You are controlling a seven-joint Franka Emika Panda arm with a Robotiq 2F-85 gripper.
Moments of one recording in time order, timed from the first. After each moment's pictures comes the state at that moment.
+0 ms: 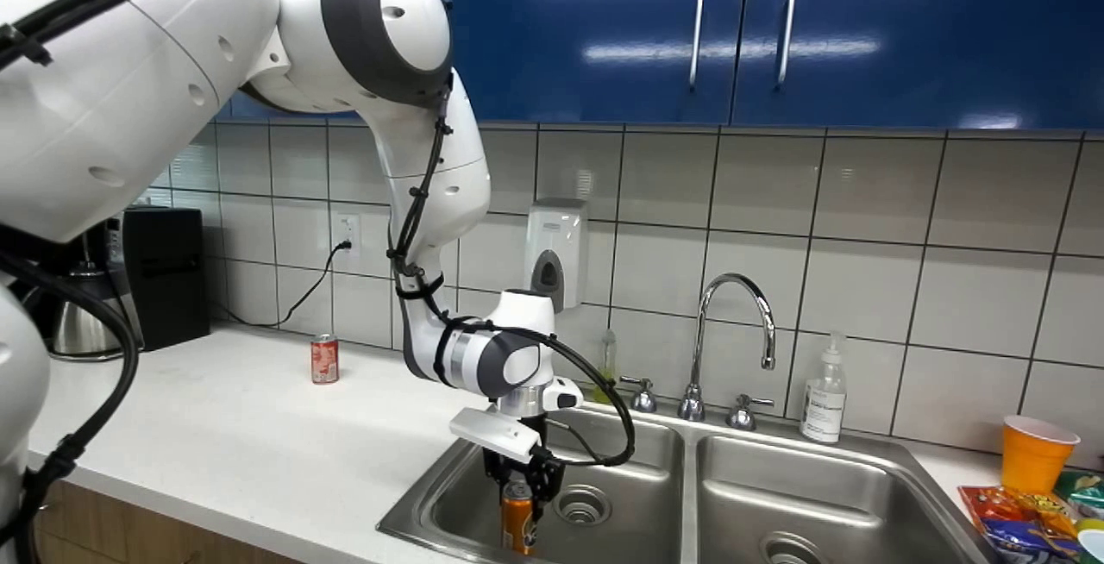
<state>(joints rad) -0.17 0.68 -0.09 -2.14 0.06 2.82 -0.10</state>
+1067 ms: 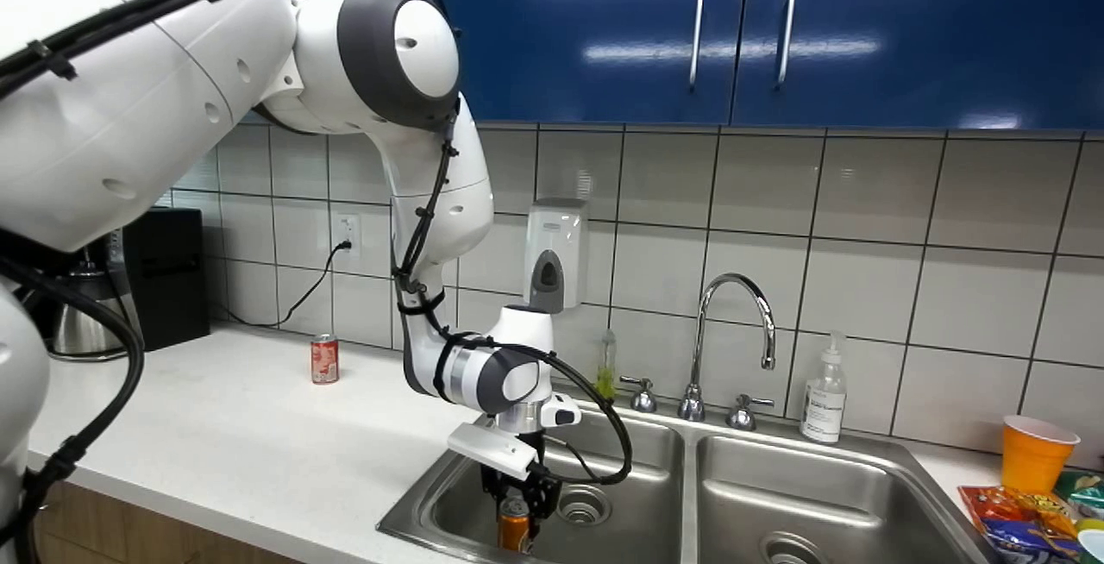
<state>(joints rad) -0.17 0.75 -0.09 -2.11 0.06 2.82 -0.09</state>
